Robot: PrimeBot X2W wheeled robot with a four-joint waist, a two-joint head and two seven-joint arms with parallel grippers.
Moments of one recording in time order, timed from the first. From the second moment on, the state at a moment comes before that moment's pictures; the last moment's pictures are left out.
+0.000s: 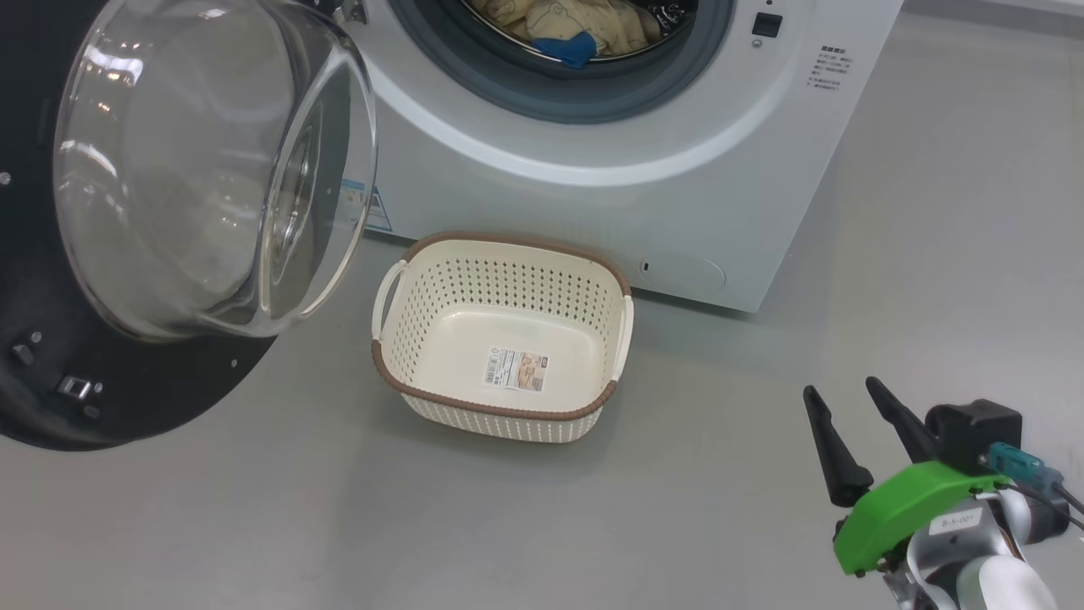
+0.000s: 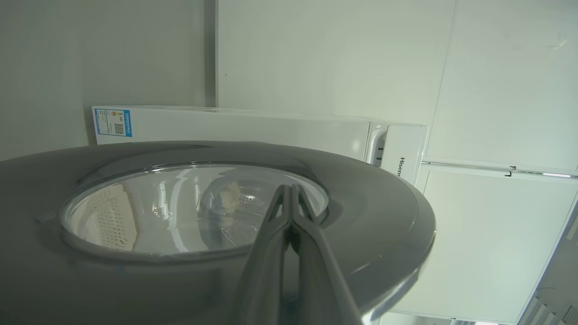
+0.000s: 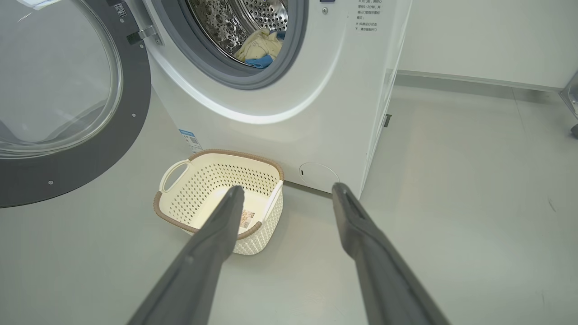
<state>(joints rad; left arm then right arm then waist) -0.85 0.51 0.29 1.03 -1.74 -0.11 0.65 0.03 -0.03 0.01 0.01 0.16 0.13 0.11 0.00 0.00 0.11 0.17</state>
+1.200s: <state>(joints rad) -0.65 0.23 0.22 0.48 -1.89 -0.02 1.01 0.03 -0.03 0.02 0.06 0.18 0.13 0.08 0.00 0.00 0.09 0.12</state>
